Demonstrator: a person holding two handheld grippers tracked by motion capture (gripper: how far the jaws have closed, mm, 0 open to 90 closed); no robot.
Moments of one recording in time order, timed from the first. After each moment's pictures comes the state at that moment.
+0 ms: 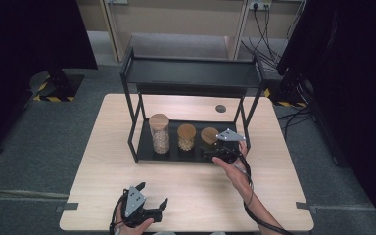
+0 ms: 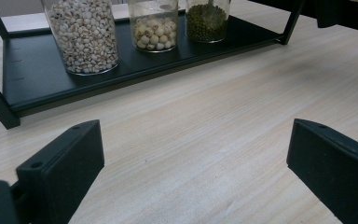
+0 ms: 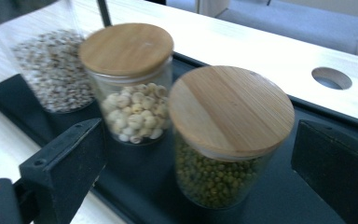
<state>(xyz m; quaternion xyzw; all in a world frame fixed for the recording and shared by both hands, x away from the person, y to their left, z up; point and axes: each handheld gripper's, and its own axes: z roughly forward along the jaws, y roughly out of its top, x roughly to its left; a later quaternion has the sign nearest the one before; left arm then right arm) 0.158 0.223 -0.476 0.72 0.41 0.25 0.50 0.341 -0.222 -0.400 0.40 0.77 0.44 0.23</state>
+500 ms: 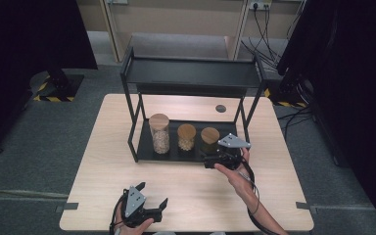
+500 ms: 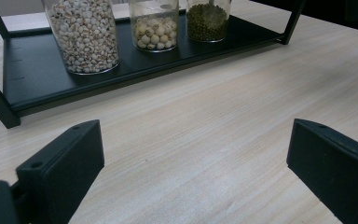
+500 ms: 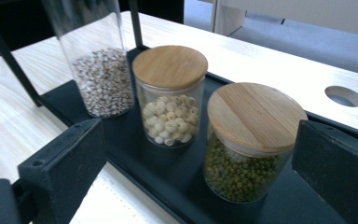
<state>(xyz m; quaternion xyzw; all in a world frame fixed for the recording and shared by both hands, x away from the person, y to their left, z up) 0.158 0.222 -0.476 0.72 0.41 0.25 0.50 0.314 -0.233 -0.393 0.37 0.77 0.47 0.23</state>
